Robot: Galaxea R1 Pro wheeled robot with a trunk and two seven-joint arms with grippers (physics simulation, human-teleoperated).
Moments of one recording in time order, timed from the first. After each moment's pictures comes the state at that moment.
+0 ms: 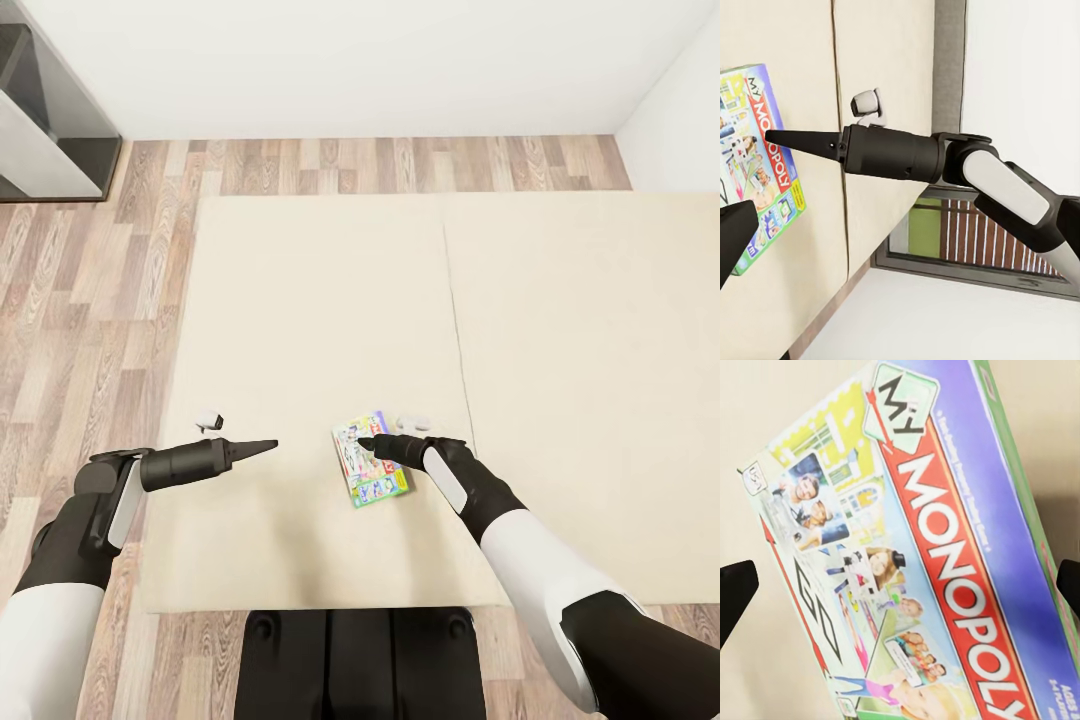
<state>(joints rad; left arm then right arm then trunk) -0.71 0.18 0.17 -1.16 0.16 0.93 -1.35 -0.97 0.11 0.28 -0.61 -0.48 0.47 0.13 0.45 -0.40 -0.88</state>
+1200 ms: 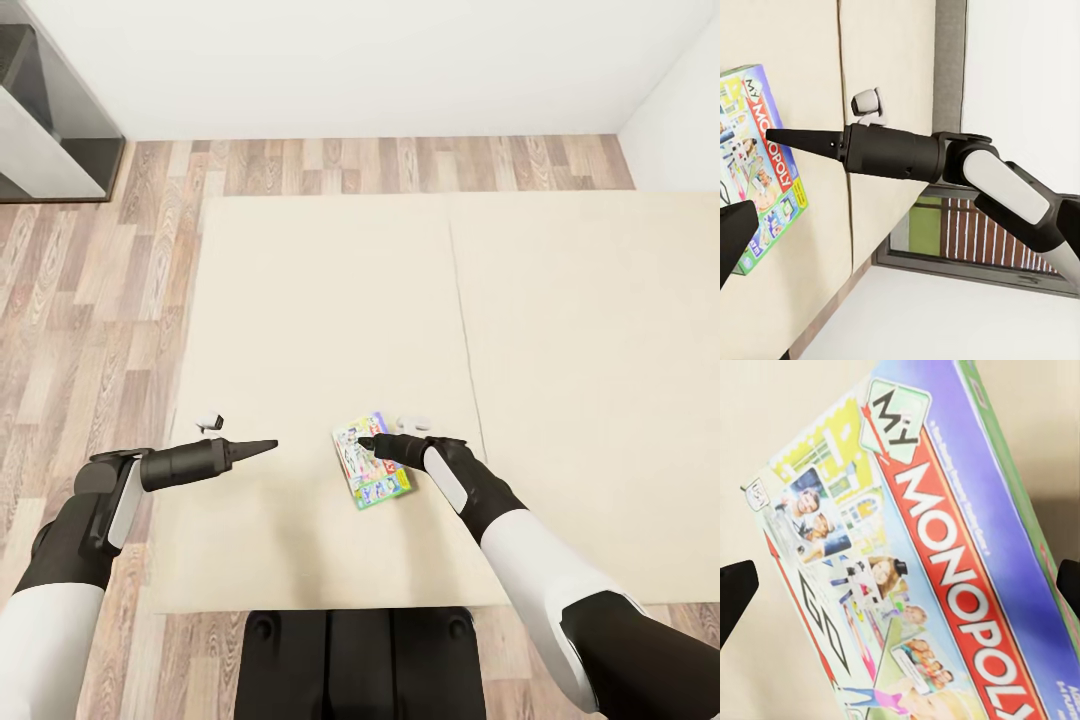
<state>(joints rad) -0.71 0.18 0.17 -1.16 0.16 0.93 -1.35 -0.97 0.11 0.28 -0.61 -0.48 0.47 0.13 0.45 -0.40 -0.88</state>
